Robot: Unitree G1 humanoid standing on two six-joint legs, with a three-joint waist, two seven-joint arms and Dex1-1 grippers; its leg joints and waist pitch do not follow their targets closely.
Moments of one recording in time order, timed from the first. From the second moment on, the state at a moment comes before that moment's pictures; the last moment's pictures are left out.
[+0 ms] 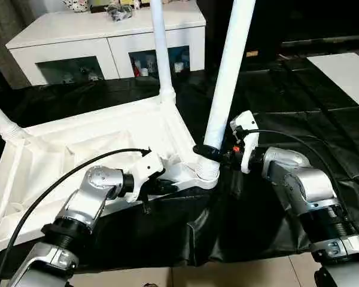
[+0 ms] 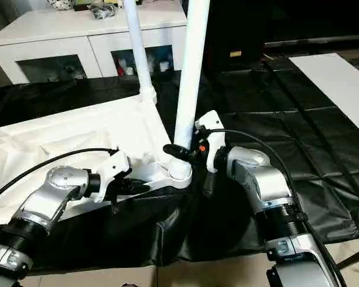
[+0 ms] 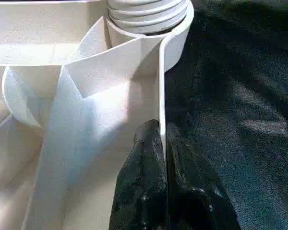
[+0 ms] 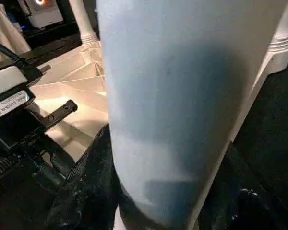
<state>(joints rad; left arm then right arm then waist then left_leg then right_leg) -0.48 0.37 -0.26 0.47 0.02 0.17 -1.10 -0.55 -0.32 0.13 0.32 0.32 0.43 0.84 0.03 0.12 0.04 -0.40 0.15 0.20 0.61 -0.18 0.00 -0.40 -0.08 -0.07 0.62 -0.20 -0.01</state>
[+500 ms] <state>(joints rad) -0.50 0.36 -0.26 0.50 0.01 0.17 -1.06 -0.40 -0.24 0.04 0.29 0.36 0.28 0.73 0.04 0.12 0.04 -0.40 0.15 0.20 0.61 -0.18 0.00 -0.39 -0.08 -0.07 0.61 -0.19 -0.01</state>
